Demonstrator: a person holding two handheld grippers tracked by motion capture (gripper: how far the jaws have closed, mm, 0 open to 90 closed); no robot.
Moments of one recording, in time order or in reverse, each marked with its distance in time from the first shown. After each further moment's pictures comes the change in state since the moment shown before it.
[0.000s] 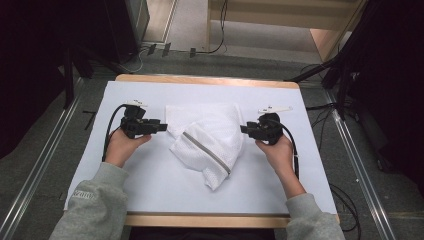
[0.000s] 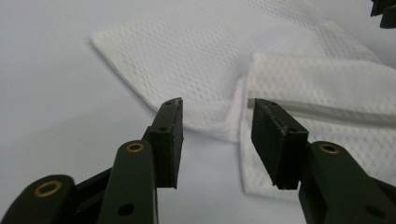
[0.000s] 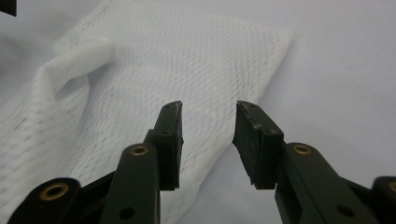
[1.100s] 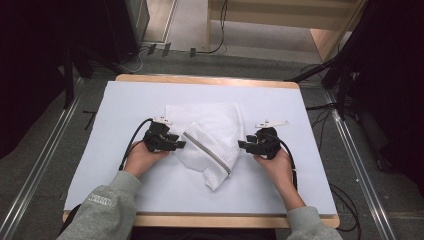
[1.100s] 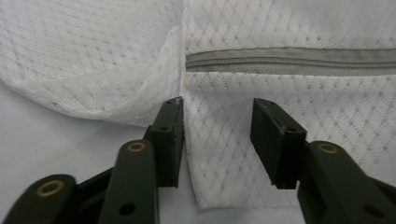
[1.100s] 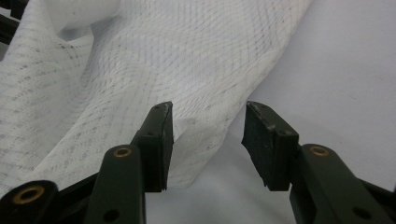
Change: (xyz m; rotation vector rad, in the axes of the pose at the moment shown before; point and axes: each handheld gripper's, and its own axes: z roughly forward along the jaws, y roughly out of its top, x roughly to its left) left arm -0.035 -0.018 0.060 0.110 -0.021 0.136; right arm 0.013 -0.034 0.006 0.059 -0.001 0.023
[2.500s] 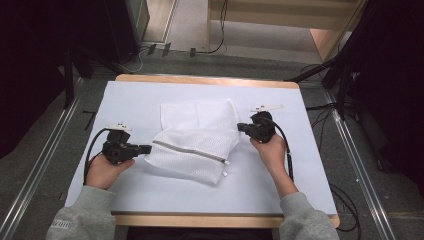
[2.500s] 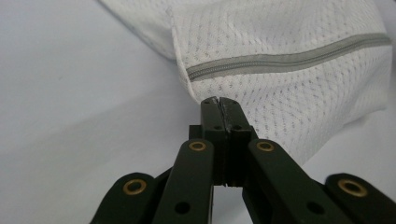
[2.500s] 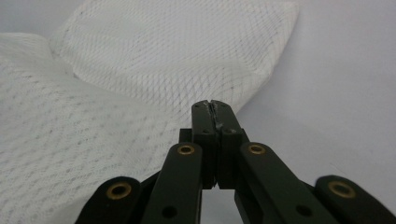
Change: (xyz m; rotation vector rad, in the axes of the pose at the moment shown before) left arm 0.013 -0.056 -0.105 -0.049 0.007 -0.189; right arm -0.007 0.044 0.016 -0.025 0.001 0.015
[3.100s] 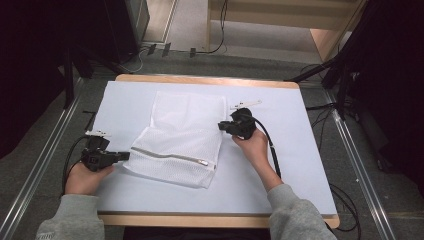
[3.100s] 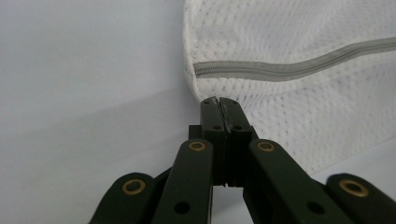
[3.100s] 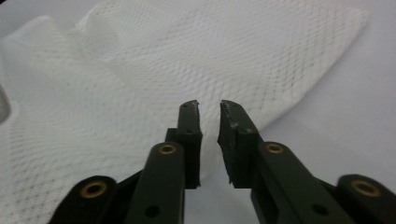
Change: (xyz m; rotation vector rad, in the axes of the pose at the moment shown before) left arm 0.038 -0.033 -0.019 0.052 0.098 -0.129; right arm 0.033 0.020 0.038 0.028 0.091 -0.071
